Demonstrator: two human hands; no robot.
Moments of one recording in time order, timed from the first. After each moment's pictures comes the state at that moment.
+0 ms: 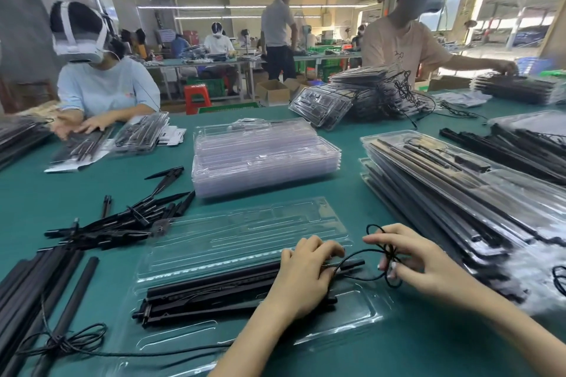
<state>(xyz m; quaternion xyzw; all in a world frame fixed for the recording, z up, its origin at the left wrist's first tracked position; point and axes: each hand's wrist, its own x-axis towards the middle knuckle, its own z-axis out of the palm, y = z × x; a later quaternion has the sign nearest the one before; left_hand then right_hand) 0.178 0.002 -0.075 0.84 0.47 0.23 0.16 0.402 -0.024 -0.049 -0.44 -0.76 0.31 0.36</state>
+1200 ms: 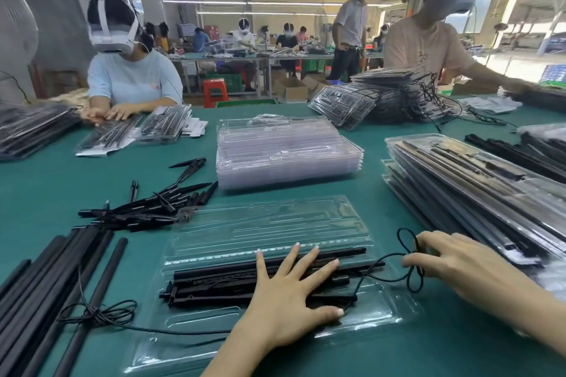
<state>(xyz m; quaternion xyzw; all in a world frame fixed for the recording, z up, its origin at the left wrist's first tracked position) 0.118 -0.036 -0.077 0.83 0.54 0.03 0.13 0.411 -0.030 -0.025 -0.46 -0.87 -0.17 0.06</state>
